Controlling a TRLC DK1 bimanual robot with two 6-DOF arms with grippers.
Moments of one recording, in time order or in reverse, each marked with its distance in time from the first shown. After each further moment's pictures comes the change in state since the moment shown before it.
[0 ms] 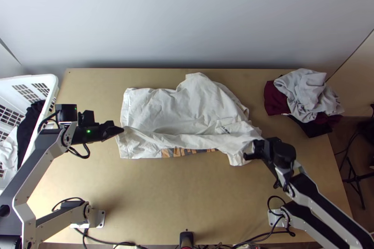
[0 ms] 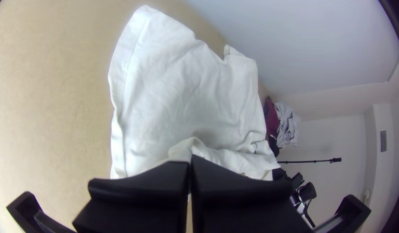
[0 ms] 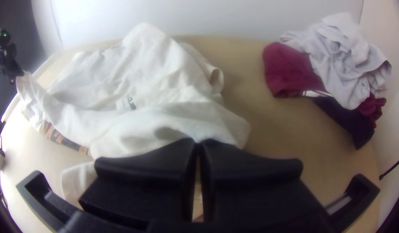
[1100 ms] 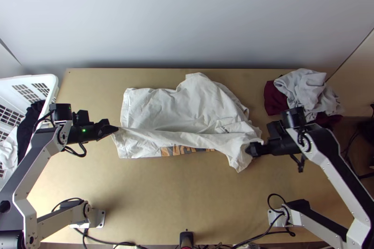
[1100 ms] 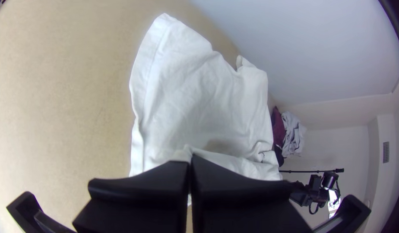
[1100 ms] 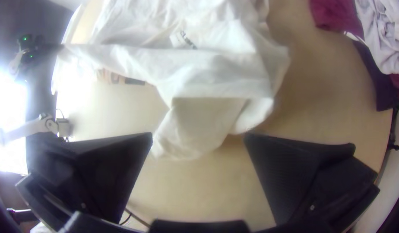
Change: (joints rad) left arm 0.077 0.026 0.005 -0.012 -0.016 0.032; right arm -0.193 0.258 0.673 -1.120 -0.499 -0.101
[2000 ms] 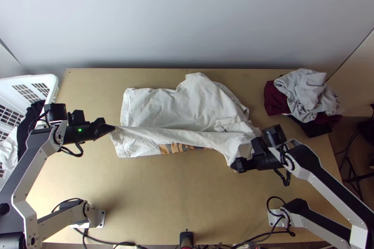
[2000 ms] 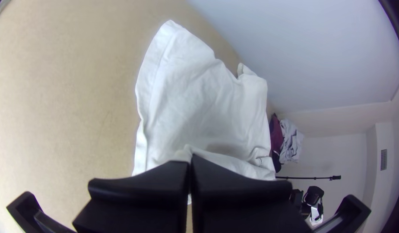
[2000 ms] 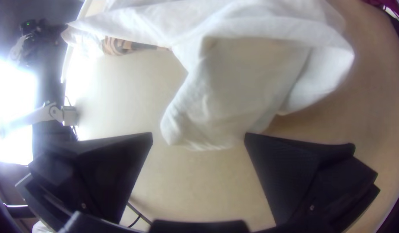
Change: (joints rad) left arm 0.044 -0.016 0.010 -0.025 0.010 -0.006; right arm 0.220 -0.050 -0.248 0.246 -0.051 0.223
